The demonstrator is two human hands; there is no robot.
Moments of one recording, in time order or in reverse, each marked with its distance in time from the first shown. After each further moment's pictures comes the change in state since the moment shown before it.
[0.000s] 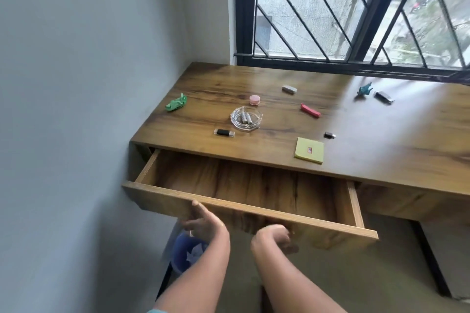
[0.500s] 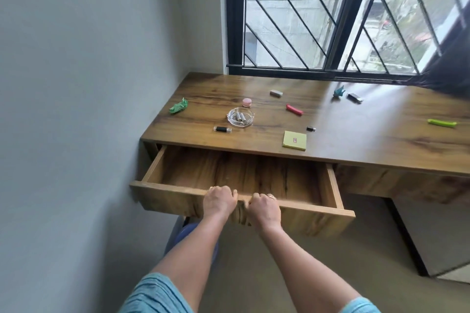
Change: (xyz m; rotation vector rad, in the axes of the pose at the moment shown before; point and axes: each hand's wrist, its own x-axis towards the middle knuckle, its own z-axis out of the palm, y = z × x) left_hand -0.039 0.038 -0.050 1.243 -0.368 1.011; right_hand -0.078 -0.033 -0.065 -1.404 -0.293 -1.279
